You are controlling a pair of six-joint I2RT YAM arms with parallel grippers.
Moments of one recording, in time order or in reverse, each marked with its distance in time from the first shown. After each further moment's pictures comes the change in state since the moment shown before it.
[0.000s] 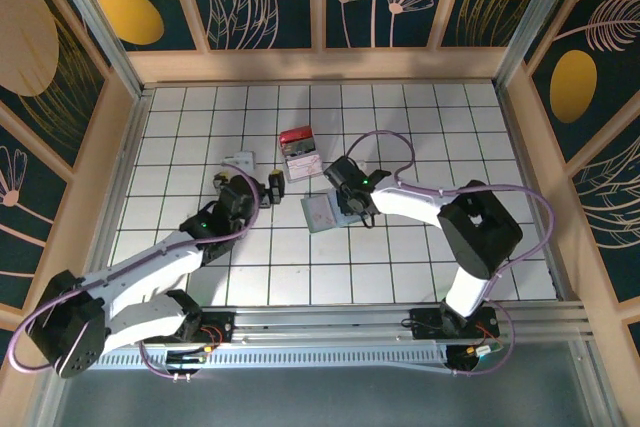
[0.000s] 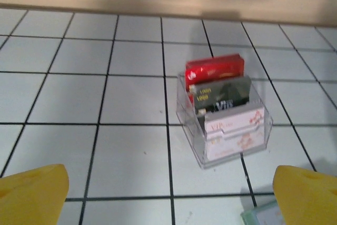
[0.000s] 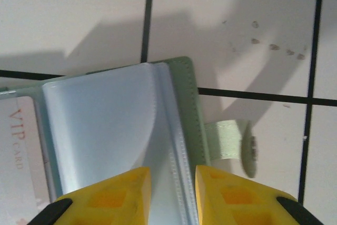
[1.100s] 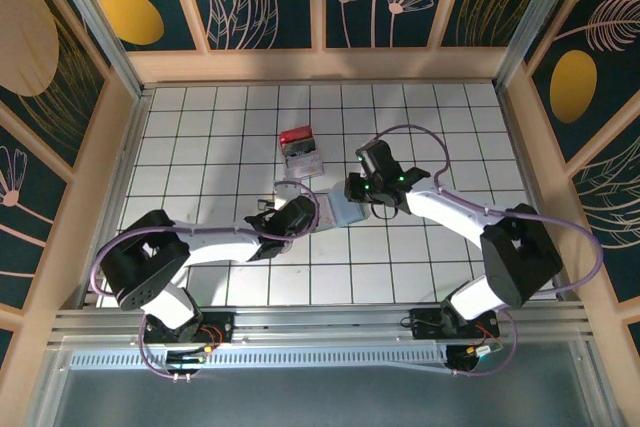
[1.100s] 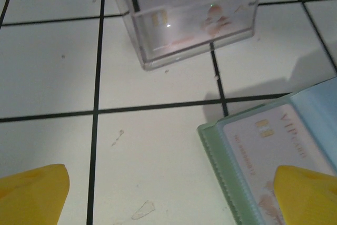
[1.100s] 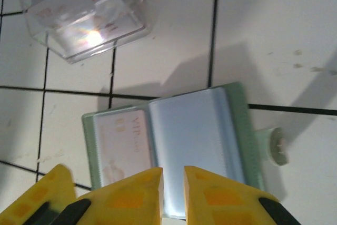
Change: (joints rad) left arm -0.205 0.472 0.099 -0.014 -0.064 -0.235; right arm -0.124 -0.214 -0.097 0.156 -0.371 0.037
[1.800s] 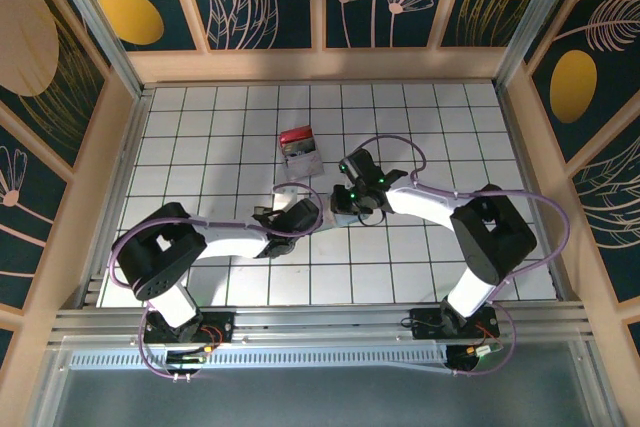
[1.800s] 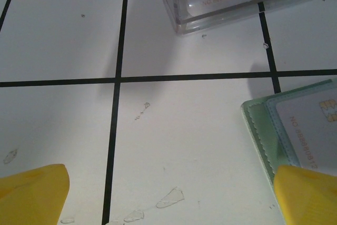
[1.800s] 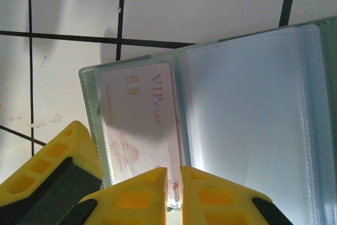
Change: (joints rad) left arm 0.011 0.076 0.029 -0.095 -0.029 -0.092; right arm 0.050 0.155 0.026 0.024 -0.127 0.027
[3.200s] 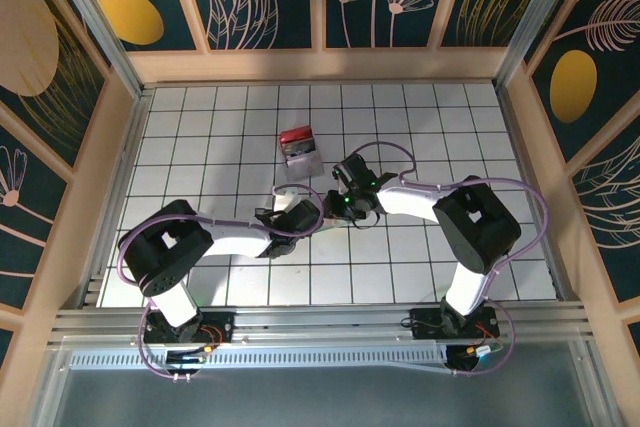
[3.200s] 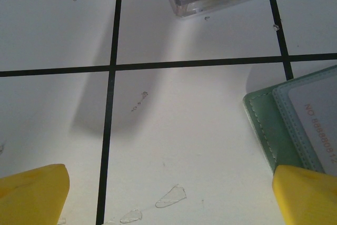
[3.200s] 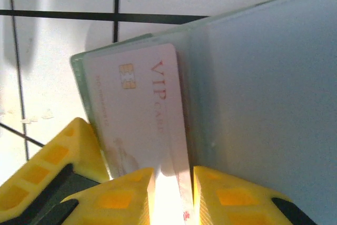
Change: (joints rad) left arm 0.005 0.039 0.001 0.005 0.019 0.000; right arm 0.013 0.097 0.000 0.076 -0.086 0.027
